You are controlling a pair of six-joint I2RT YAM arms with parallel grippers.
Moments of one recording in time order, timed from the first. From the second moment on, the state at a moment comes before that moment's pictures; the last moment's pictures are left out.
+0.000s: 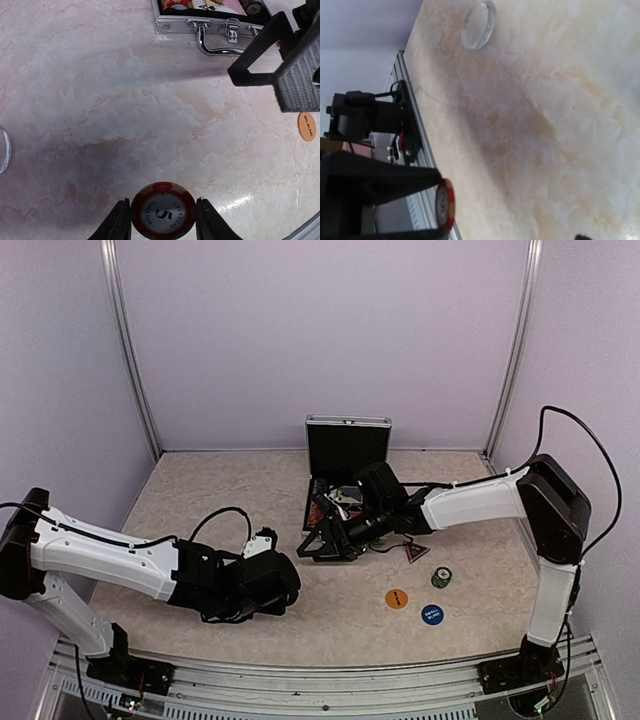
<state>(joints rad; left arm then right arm) -1.29 1.52 0.92 -0.50 -0.57 -1.00 0.81 1.92 1.20 0.03 -0.81 0.60</state>
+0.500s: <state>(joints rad) -1.32 1.56 0.98 -0.49 -0.57 -0.99 0.85 1.99 1.25 0.03 -0.88 0.62</state>
